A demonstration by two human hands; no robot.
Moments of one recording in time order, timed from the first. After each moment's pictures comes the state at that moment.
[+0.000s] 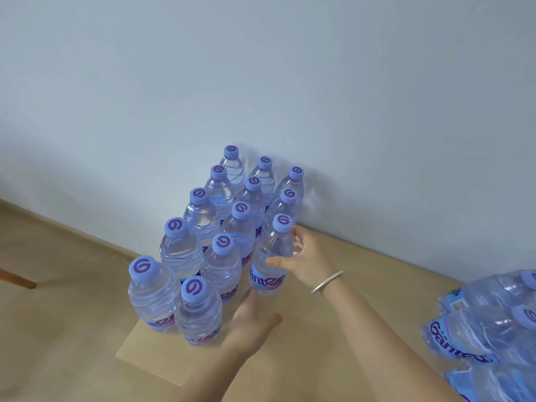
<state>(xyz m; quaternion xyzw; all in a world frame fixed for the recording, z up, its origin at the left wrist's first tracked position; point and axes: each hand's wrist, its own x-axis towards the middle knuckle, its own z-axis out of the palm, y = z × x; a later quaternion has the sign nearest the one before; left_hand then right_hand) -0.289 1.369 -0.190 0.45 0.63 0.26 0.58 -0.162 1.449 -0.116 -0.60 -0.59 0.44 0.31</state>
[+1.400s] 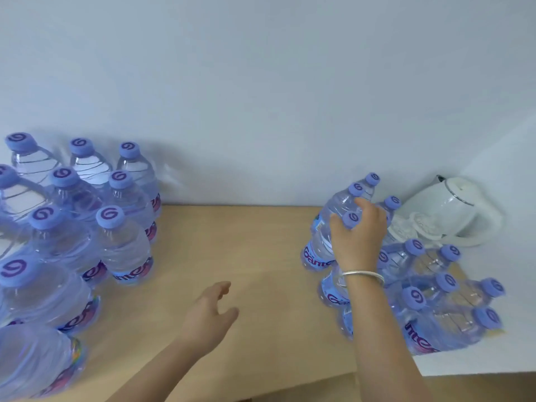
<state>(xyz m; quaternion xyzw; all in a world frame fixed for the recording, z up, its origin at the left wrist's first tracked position) -0.183 1.356 -0.203 0.68 0.51 0.14 0.51 0.044 1.334 -0.067 -0.83 -0.34 -0.05 0.45</state>
